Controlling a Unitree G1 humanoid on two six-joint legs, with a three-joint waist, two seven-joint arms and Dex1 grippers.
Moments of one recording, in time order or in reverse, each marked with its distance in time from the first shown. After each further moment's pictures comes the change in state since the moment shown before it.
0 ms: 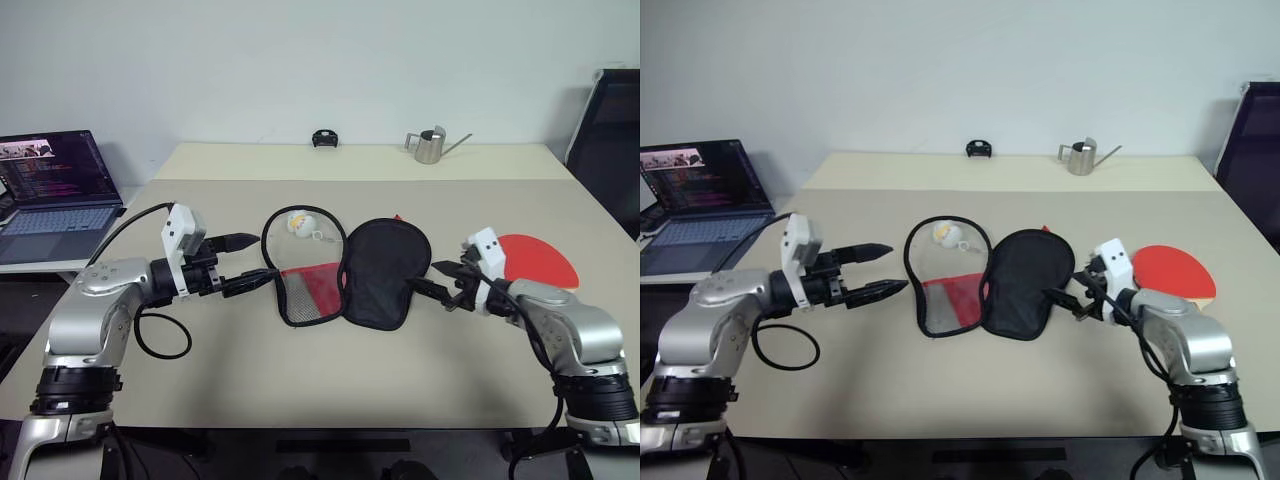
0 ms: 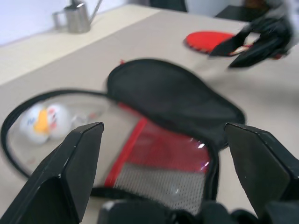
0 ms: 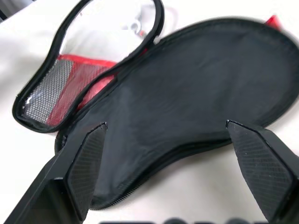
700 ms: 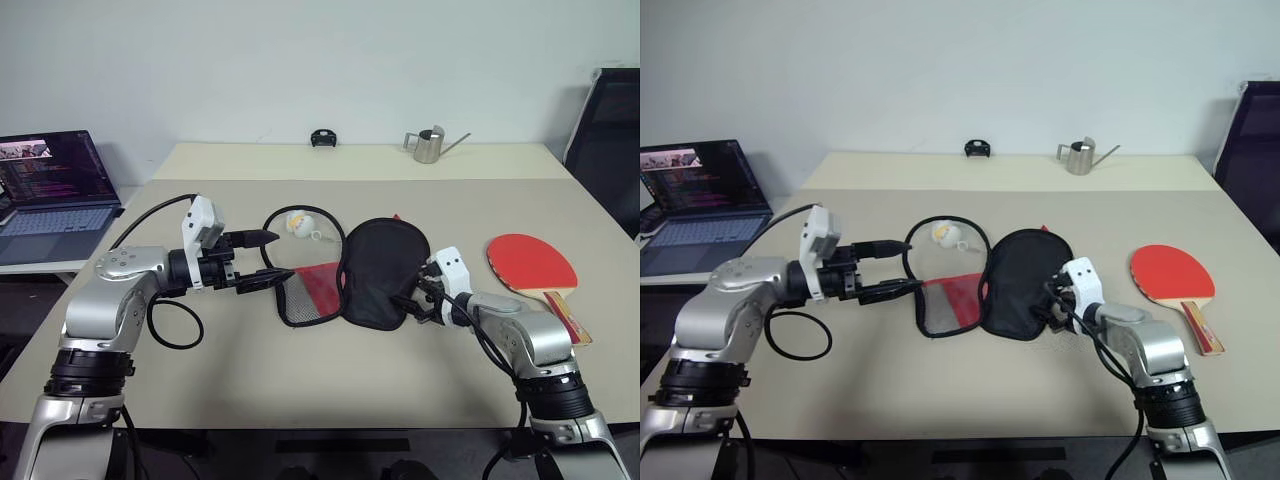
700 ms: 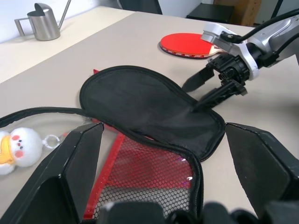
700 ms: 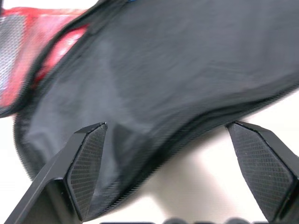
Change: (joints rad) left arm -0.058 -0.006 -0.070 0.011 0.003 0.005 -0.021; right arm -0.020 0.094 0.096 0.041 -0.075 0.096 -0.141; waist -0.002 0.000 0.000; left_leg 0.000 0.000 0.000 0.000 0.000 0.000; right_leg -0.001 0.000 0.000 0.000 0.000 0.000
